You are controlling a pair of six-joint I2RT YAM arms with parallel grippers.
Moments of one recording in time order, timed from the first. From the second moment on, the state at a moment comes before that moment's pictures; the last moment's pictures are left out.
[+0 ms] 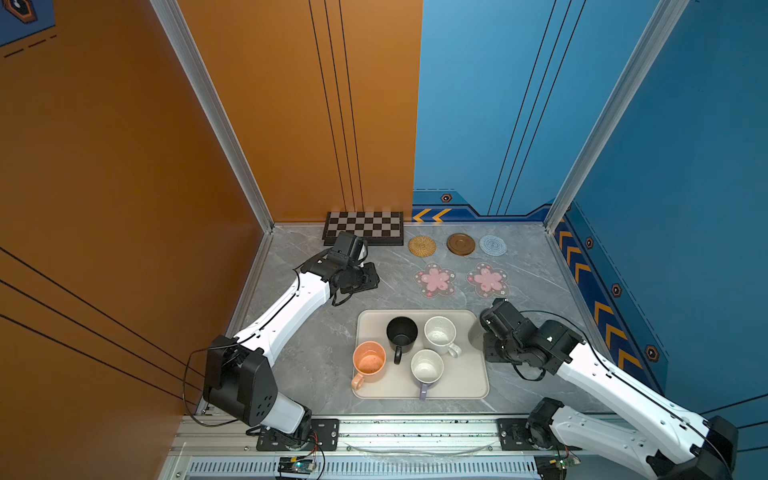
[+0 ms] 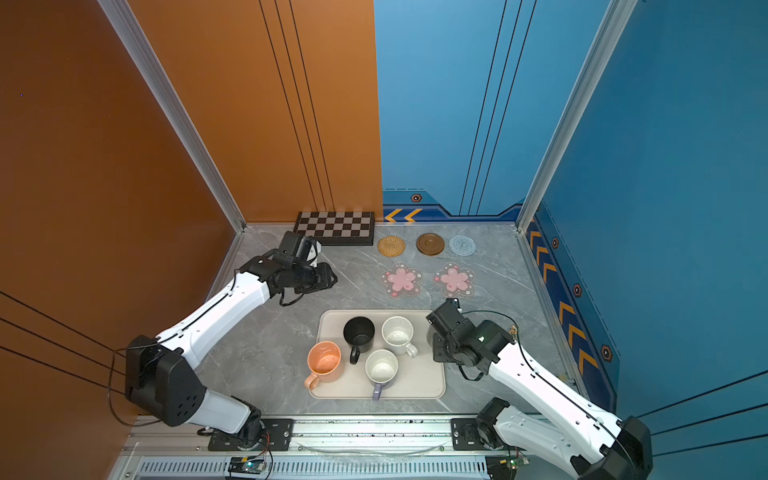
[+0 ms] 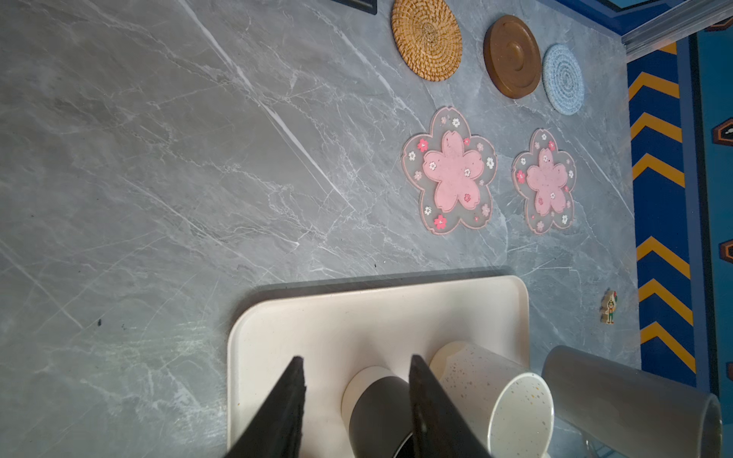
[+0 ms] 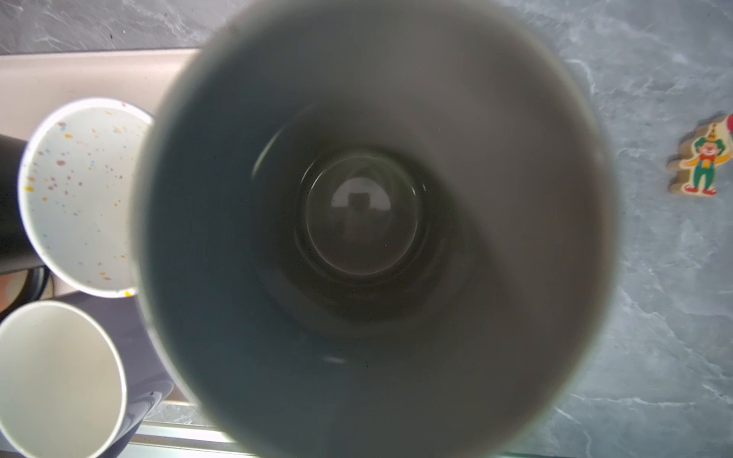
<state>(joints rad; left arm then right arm) -0.41 1.50 1.30 -0.73 0.13 -0.55 0.67 0.99 0.87 -1.07 0.17 0.64</state>
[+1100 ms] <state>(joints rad) -0.39 1.53 1.45 -0.79 0.12 -0.57 0.21 1.36 1.24 -0.99 0.04 0.17</state>
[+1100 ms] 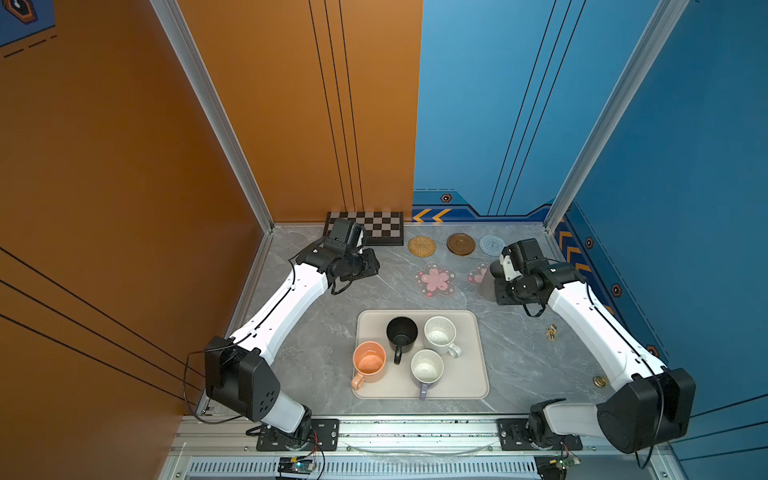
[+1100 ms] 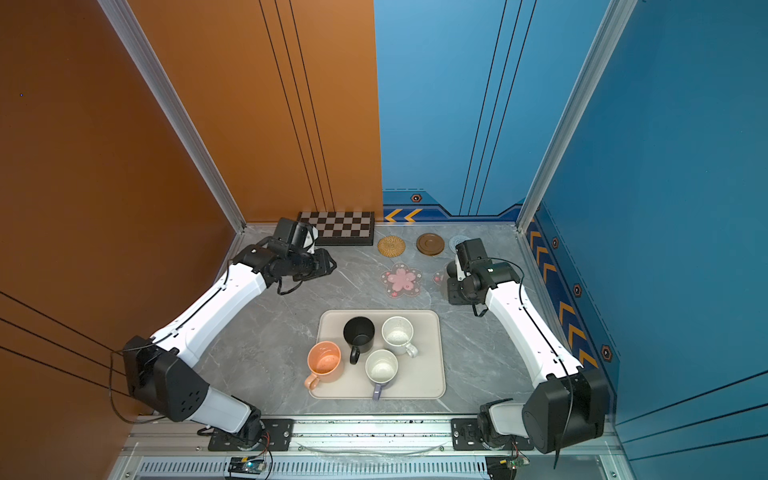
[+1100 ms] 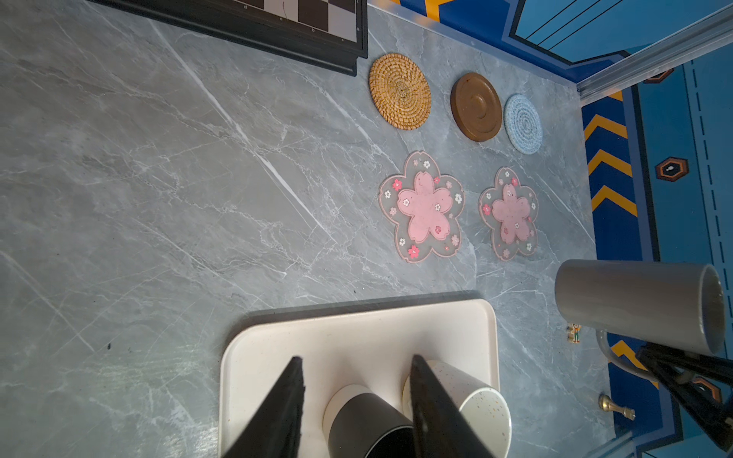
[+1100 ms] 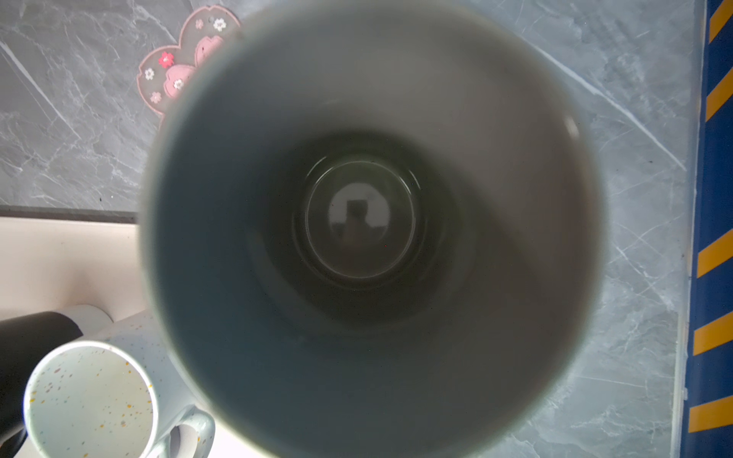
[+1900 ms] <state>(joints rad) -0.31 1.66 1.53 -0.82 0.15 -0.55 0.13 1.66 1.50 -0.89 0.04 0.10</state>
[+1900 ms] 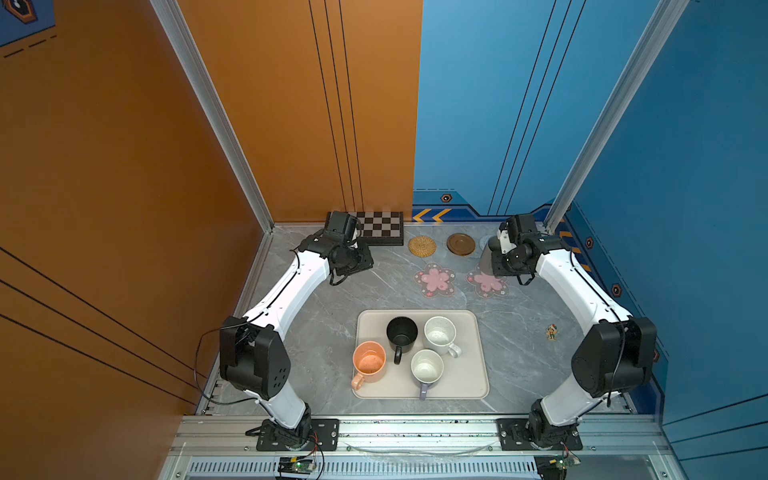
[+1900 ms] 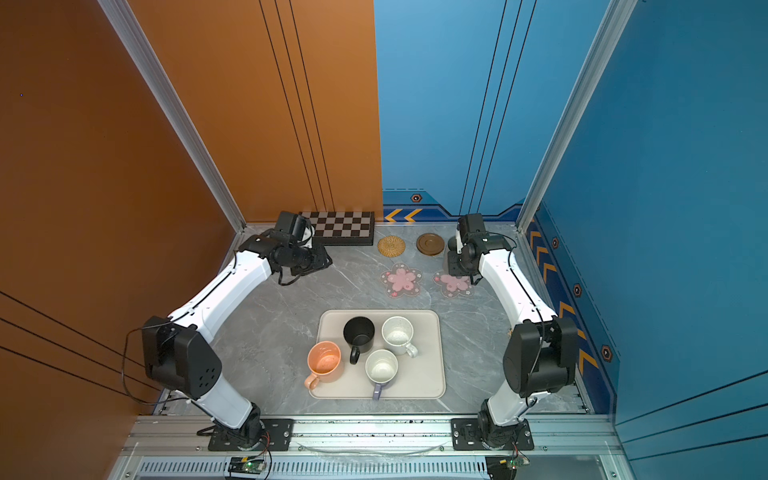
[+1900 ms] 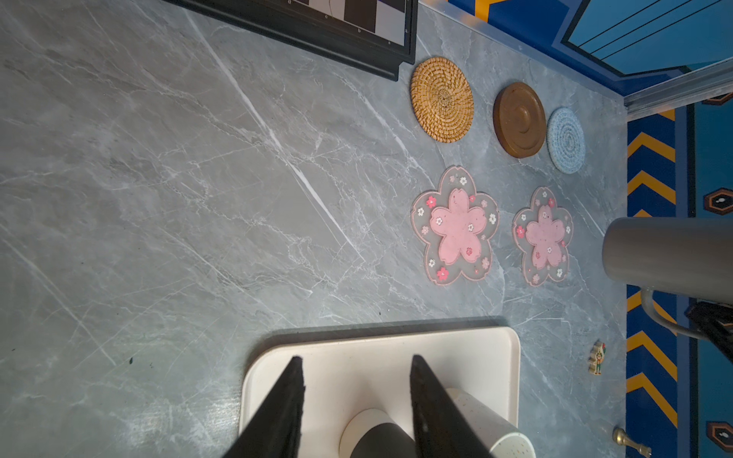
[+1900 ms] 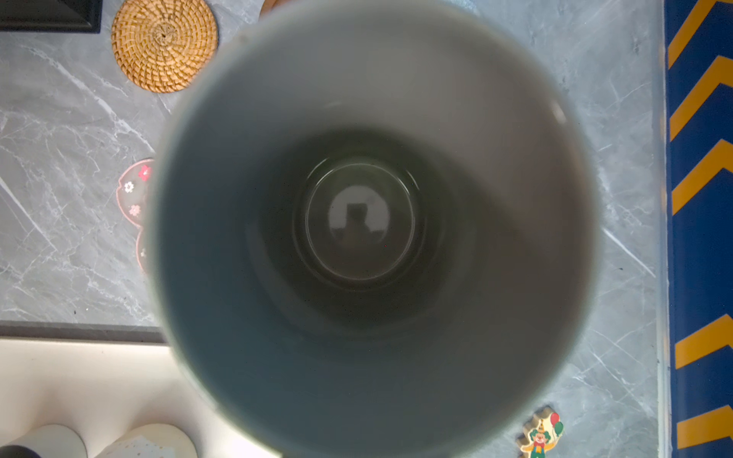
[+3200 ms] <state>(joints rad) -0.30 1.91 1.71 -0.82 0.19 -0.55 0.00 2.09 1.76 -0.70 0.09 0.04</state>
